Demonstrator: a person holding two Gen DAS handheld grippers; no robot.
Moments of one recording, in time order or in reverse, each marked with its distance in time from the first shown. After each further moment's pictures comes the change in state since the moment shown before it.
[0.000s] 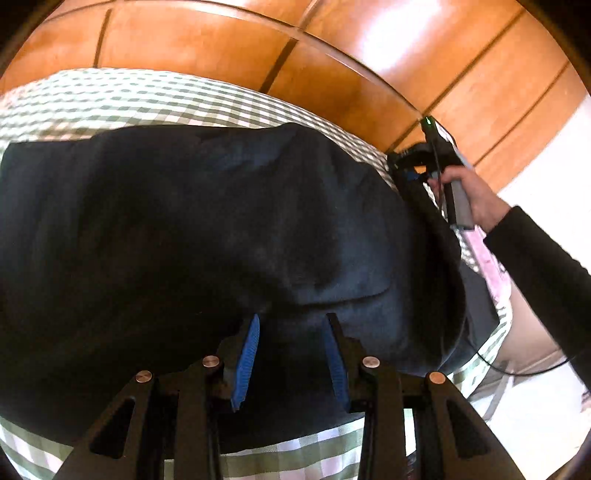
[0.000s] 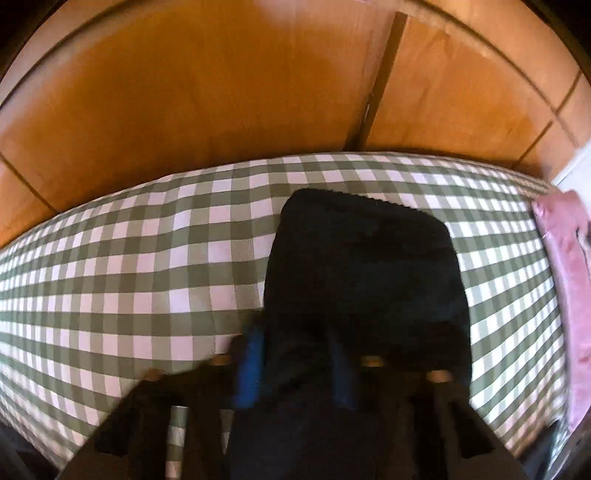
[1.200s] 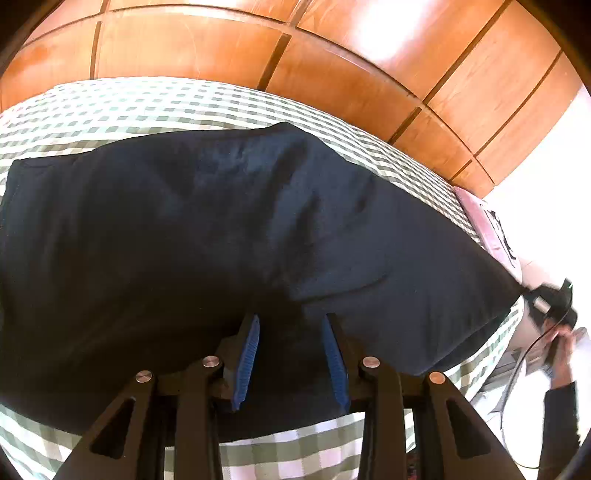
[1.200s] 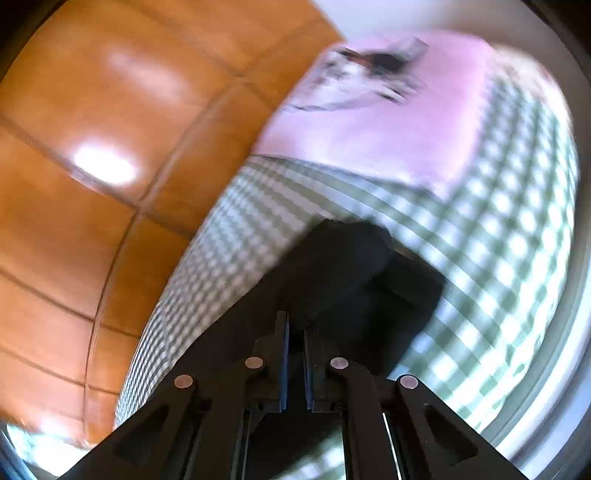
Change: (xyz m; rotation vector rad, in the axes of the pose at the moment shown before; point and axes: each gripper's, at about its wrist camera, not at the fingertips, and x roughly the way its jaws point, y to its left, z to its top) left arm 0.005 -0.019 0.010 0.047 0.040 0.057; right arm -0.150 -0.314 -0.298 0.812 -0.283 0.394
